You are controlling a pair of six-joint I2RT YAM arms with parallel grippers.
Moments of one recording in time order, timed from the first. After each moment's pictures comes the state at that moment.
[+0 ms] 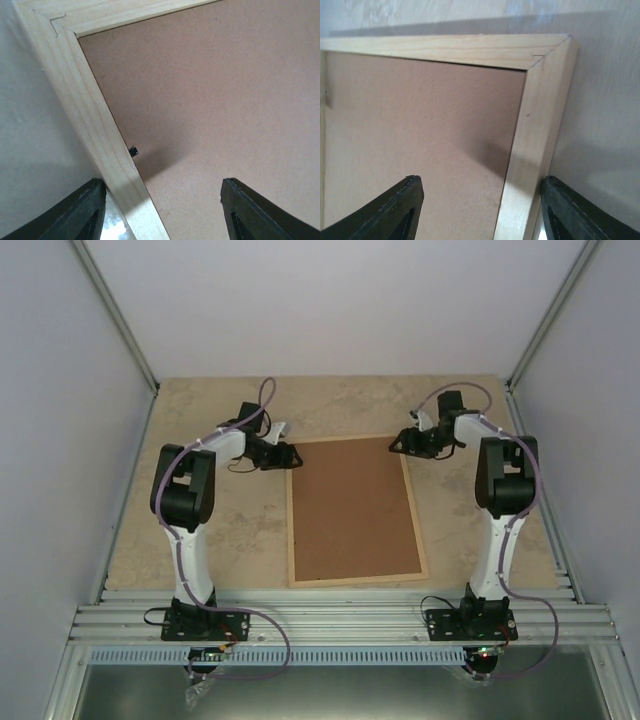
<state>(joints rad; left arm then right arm) -0.21 2.07 1.38 -0.48 0.56 -0.07 0.06 2.21 1.59 -0.60 -0.68 0.02</state>
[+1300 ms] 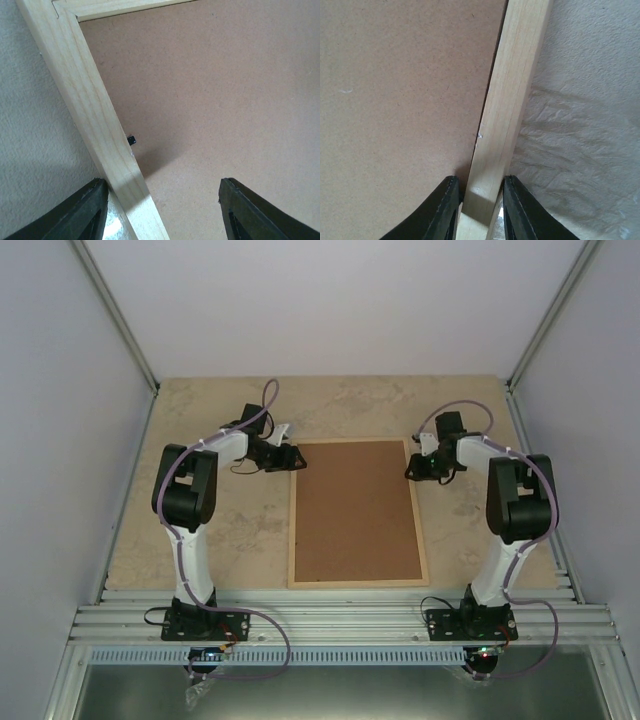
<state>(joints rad) -0.23 2.07 1.36 -0.46 0.62 -0.08 0.10 1.91 1.19 -0.53 -0.37 -0.05</state>
